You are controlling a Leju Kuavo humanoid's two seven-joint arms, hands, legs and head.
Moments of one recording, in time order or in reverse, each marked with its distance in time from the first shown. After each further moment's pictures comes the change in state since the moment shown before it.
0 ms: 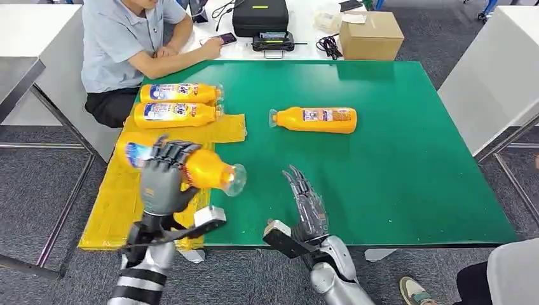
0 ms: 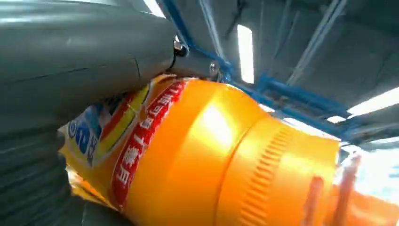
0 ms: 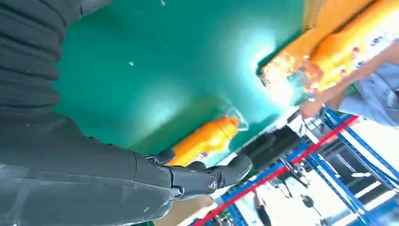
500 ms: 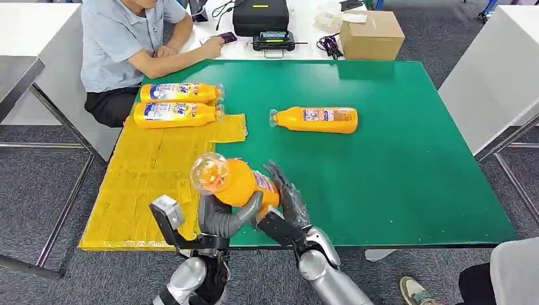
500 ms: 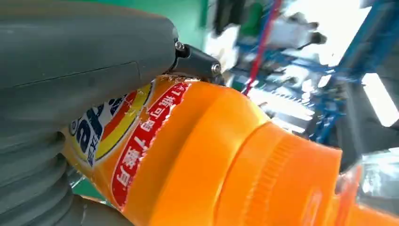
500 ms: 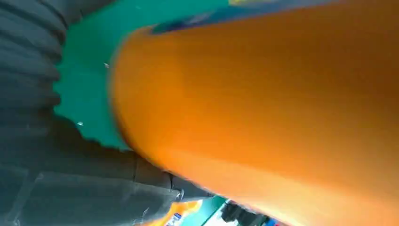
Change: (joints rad) left arm 0.017 0.092 -0.708 -0.055 1.597 -0.183 -0.031; right arm -0.075 0.031 0.093 0.064 -0.267 0.160 -0.030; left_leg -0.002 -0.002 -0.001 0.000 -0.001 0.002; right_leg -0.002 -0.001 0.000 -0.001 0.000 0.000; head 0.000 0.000
